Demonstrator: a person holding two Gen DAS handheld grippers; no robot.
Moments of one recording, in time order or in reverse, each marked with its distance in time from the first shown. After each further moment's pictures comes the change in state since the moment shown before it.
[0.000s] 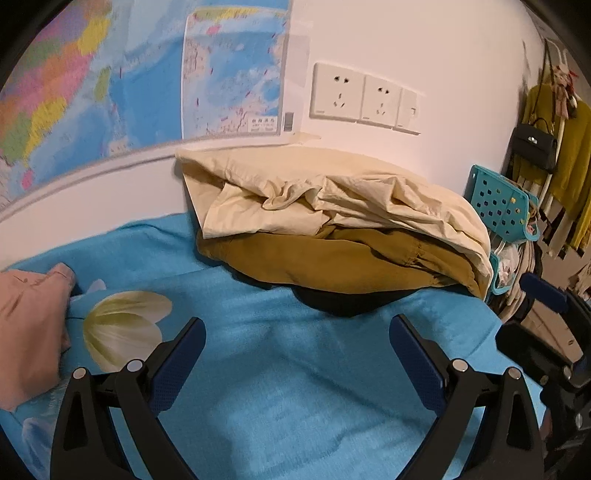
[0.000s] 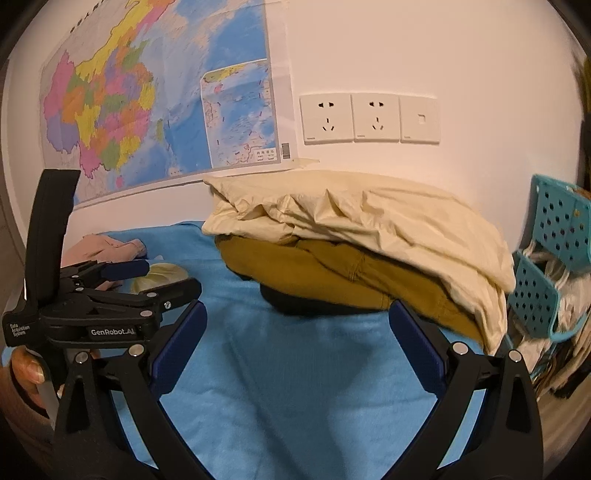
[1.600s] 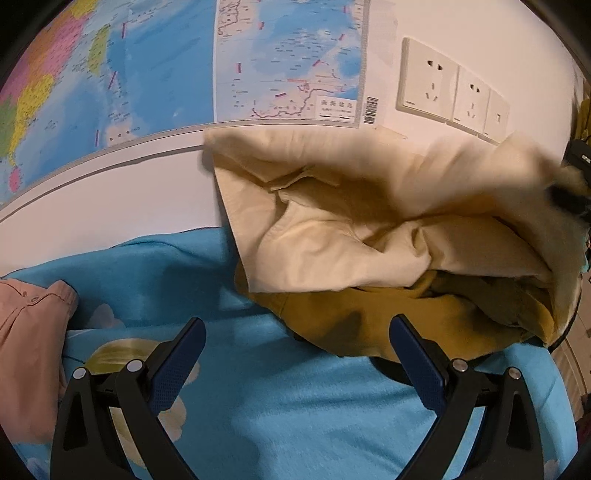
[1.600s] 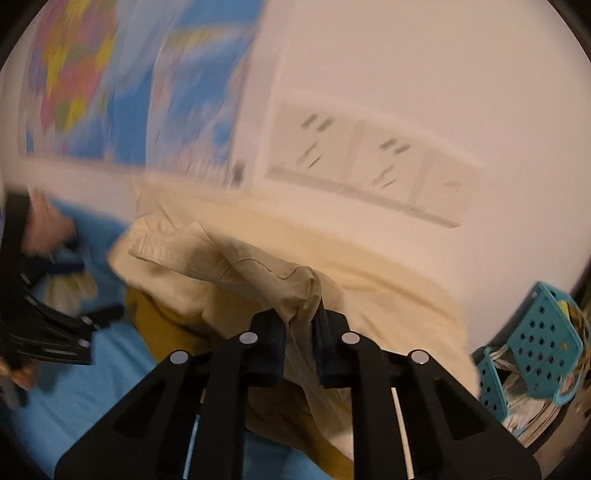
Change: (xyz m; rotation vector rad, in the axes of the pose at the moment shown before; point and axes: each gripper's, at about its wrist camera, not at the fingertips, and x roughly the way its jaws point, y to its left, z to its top) left arm 0.083 0.049 0.046 -0.061 0.017 0.149; right arm 0.089 -0.052 0.108 -0.198 0.004 -0.104
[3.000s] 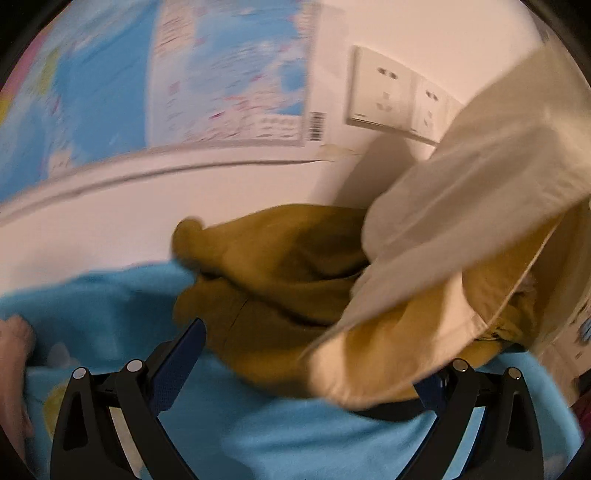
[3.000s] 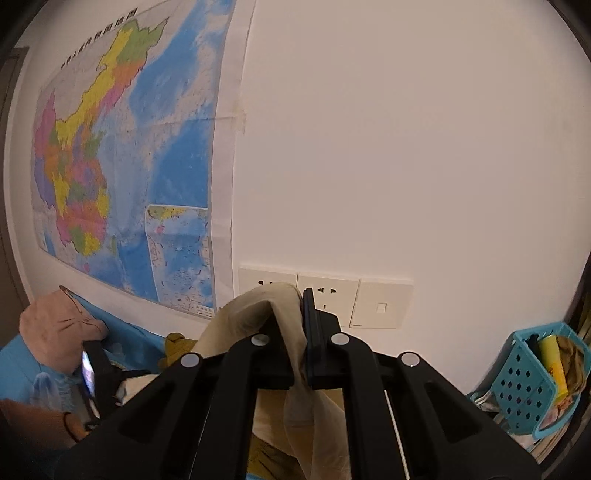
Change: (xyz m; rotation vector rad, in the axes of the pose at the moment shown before) left arm 0.019 -0.025 0.005 0.110 -0.126 -0.120; right arm -0.081 -0.060 0.089 0.076 -0.218 0.056
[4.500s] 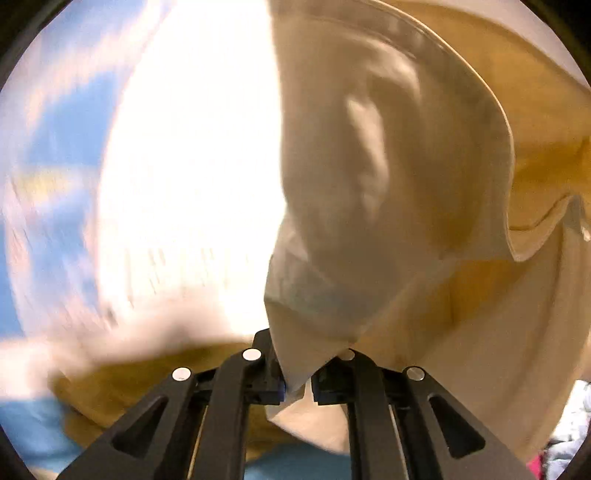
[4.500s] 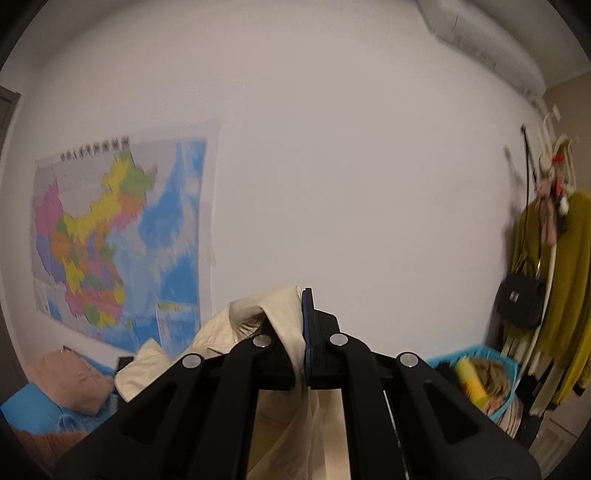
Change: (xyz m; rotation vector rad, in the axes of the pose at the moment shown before) left arm -0.175 -0.096 0.108 0.070 -0.370 -0.521; right arm -0.298 -0.033 0.062 0.047 -0.335 -0.160
